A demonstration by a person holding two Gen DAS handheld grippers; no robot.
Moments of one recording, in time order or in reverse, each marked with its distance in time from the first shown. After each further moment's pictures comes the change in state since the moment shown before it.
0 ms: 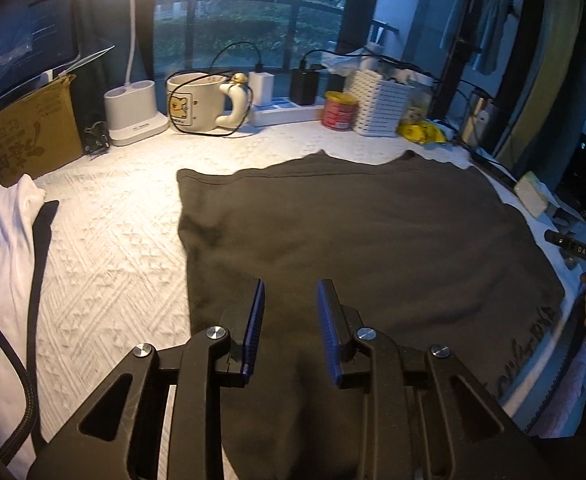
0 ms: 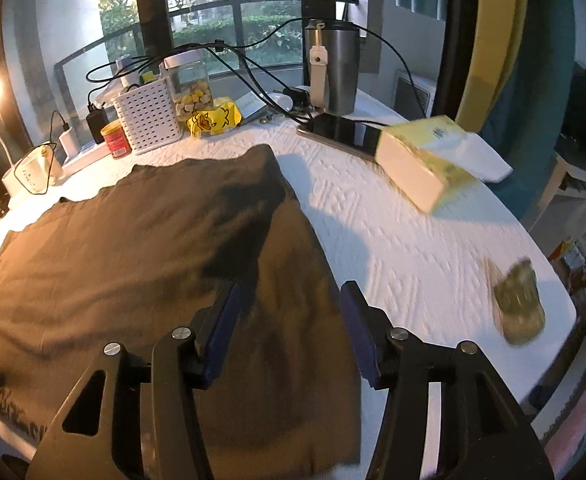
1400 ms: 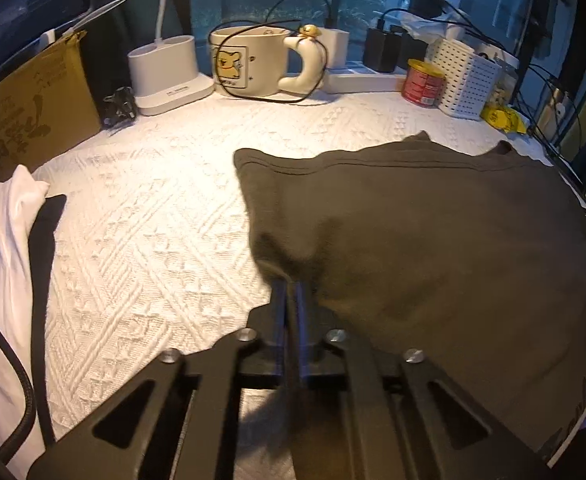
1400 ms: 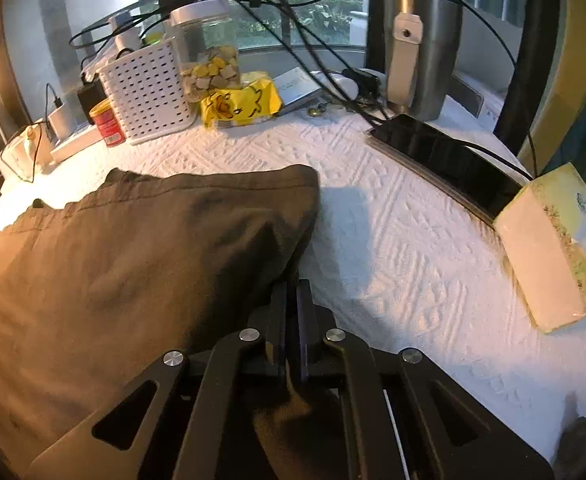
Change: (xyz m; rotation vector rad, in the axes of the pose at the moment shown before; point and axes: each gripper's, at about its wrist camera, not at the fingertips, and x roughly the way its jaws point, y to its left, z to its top) left arm 0.073 0.061 0.029 -0.057 0.123 0.169; right arm 0.123 0.021 0.072 -0.122 0.075 0.098
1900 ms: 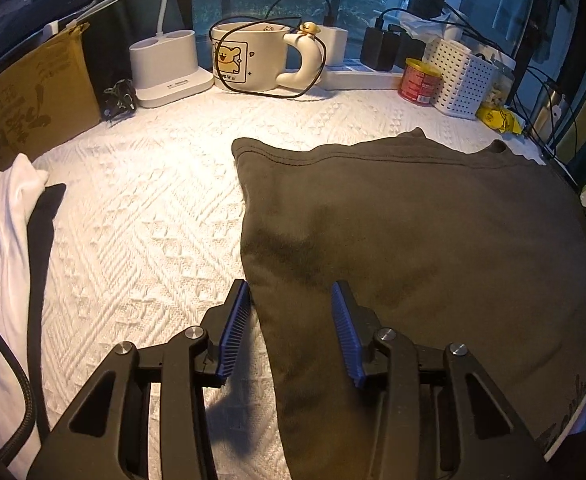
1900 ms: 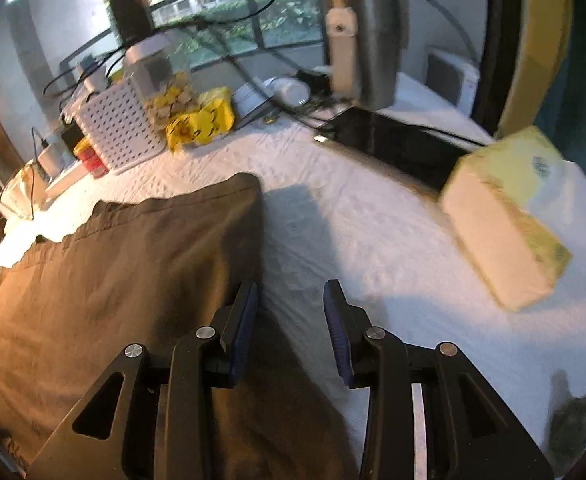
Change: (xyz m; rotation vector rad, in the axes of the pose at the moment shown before) left arm -0.005 -0.002 -0.005 -0.004 0.015 -0.022; right arm -0.012 -0.029 0.000 0.115 0.023 0.041
